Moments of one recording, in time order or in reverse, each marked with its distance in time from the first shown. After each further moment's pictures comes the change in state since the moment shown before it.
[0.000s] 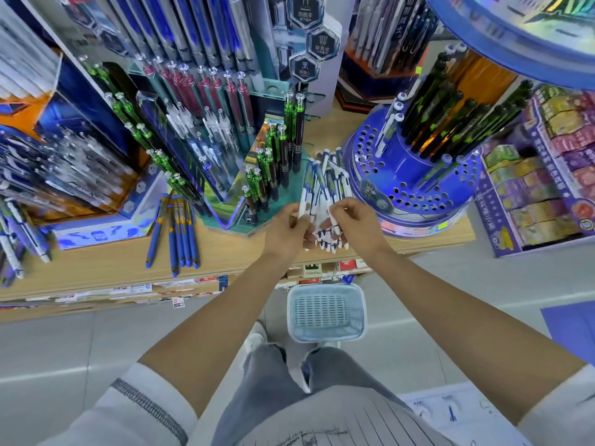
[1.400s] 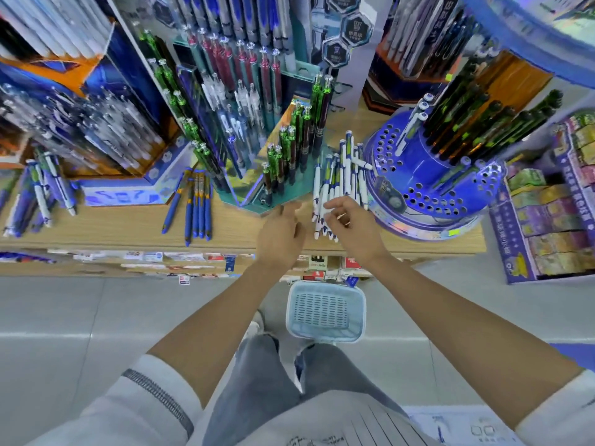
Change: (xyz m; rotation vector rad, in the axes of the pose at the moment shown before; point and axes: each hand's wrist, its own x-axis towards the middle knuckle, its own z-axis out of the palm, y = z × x) left_hand -0.027 -0.028 -0.022 0.838 0.215 0.285; right_hand -0.016 0.010 0.011 -0.430 -0.094 -0.292
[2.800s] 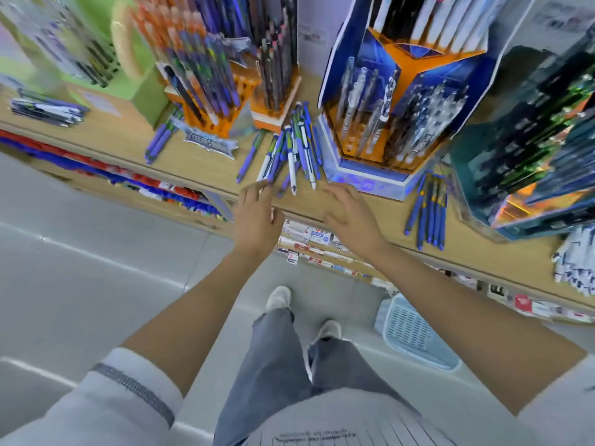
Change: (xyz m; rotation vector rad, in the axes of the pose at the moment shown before) left_hand -0.072 -0.385 -0.252 0.069 0.315 -0.174; right_hand 0.014 -0.228 0.365 -0.185 -0.318 -0.345
